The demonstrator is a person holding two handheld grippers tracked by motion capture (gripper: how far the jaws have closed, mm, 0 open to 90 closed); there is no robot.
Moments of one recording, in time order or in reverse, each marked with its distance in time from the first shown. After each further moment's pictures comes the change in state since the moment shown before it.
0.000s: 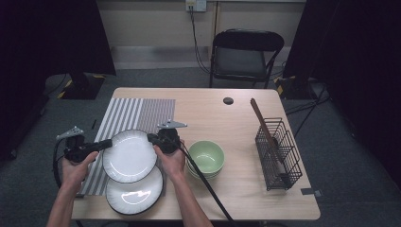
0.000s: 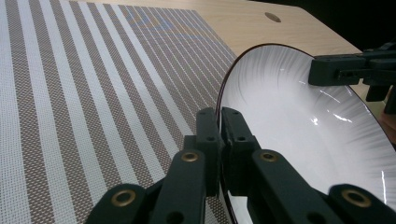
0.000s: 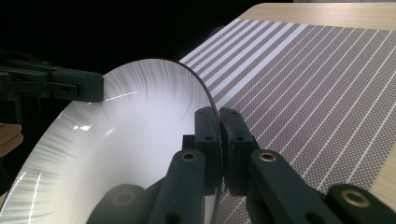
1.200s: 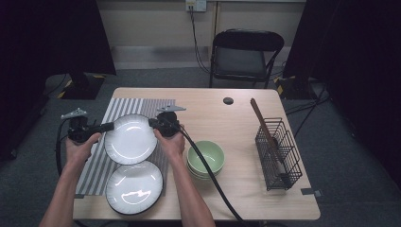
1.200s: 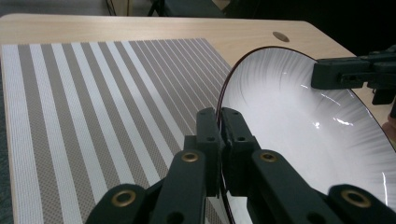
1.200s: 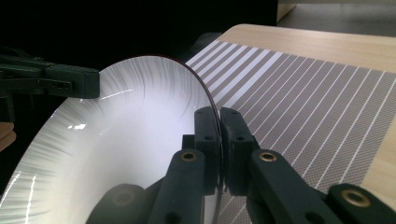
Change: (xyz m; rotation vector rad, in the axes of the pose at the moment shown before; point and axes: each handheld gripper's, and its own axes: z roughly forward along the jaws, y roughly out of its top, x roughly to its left) left arm 0.022 0.052 0.026 -0.015 0.002 0.034; right arm -0.022 0.043 0.018 -0.005 -0.050 -0.007
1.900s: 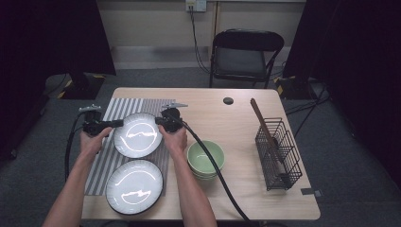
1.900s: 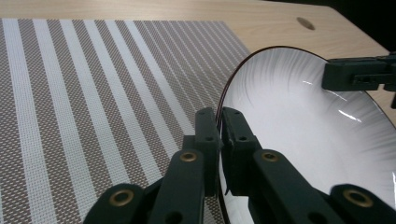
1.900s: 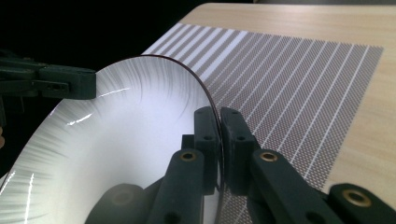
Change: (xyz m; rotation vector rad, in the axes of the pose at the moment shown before) left arm 0.024 -0.004 0.056 0.080 0.015 -0.043; right arm -0.034 -0.008 0.030 0.064 -0.080 0.063
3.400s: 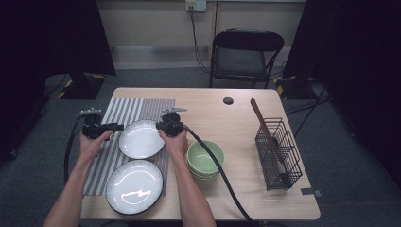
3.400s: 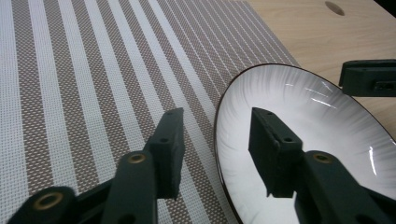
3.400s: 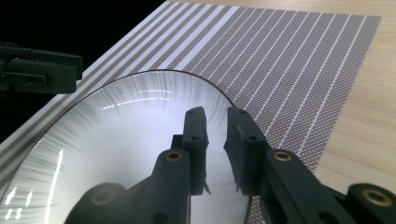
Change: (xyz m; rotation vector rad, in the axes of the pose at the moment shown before) left arm 0.000 -0.009 -0.005 0.030 0.055 -0.018; right arm -0.002 -0.016 0.004 0.037 -0.021 0.010
